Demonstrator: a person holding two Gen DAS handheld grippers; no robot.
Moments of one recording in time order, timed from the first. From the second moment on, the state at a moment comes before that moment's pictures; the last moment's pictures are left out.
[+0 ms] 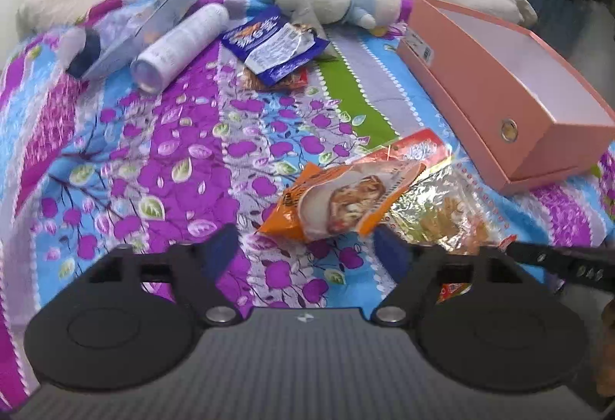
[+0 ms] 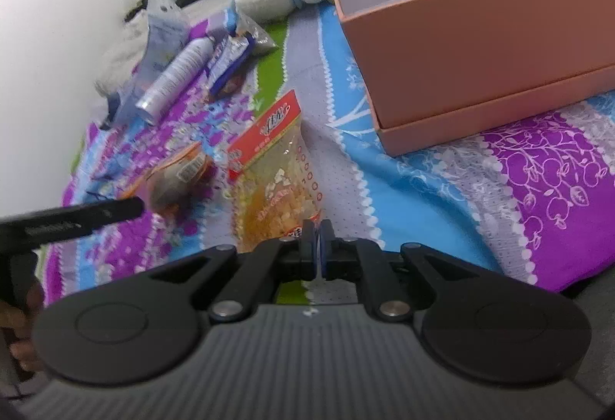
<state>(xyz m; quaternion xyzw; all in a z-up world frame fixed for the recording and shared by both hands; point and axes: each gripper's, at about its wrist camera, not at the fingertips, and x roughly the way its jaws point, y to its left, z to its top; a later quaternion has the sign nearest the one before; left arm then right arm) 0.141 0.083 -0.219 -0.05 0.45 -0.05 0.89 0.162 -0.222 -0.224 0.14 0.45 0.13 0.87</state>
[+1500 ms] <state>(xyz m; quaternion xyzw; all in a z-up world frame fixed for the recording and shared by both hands) 0.212 0.068 -0.268 -0.26 0.53 0.07 0.81 0.179 -0.156 -0.260 -0.07 0.39 0.21 0.89</state>
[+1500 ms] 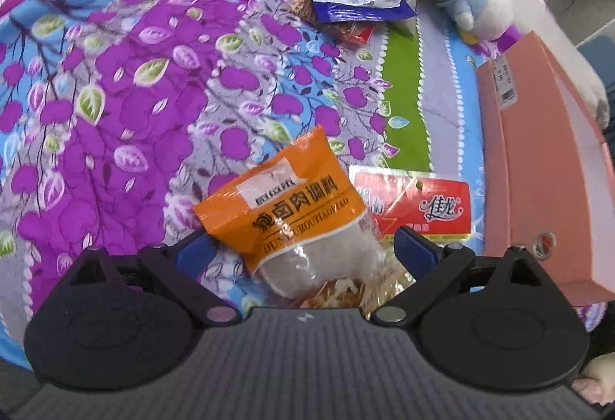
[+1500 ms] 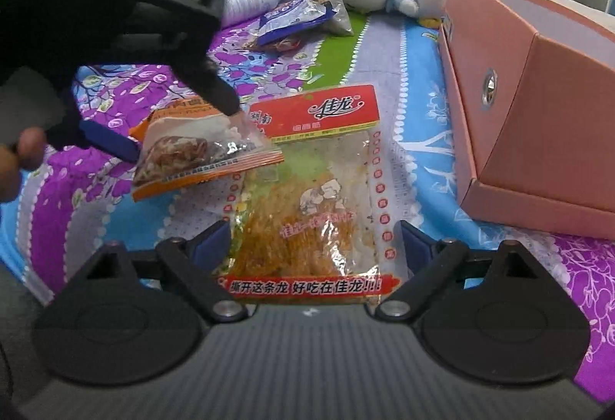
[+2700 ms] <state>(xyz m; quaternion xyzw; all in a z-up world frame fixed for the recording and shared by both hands) 0.203 0.093 -0.246 -0.21 0.49 0.05 0.84 0.183 -0.162 -0.235 -0.06 0.38 0.21 0.90</state>
